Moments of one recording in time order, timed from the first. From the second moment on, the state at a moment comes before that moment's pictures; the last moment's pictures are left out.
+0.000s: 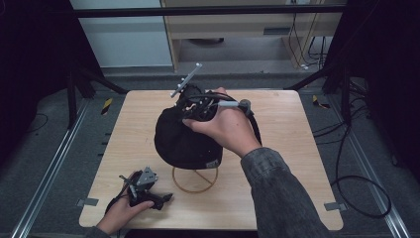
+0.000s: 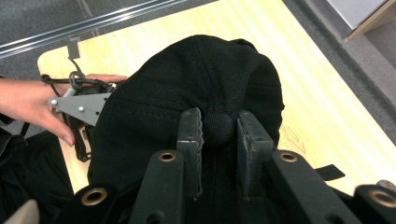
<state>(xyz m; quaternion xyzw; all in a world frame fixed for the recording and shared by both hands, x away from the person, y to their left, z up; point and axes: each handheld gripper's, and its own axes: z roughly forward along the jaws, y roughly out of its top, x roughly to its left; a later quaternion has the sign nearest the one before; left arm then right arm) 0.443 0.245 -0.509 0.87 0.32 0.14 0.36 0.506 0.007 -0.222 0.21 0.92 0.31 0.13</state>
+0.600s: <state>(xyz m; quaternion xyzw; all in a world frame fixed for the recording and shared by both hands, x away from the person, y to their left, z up) 0.443 0.245 -0.509 0.87 0.32 0.14 0.36 0.504 0.008 -0.226 0.21 0.92 0.31 0.12</state>
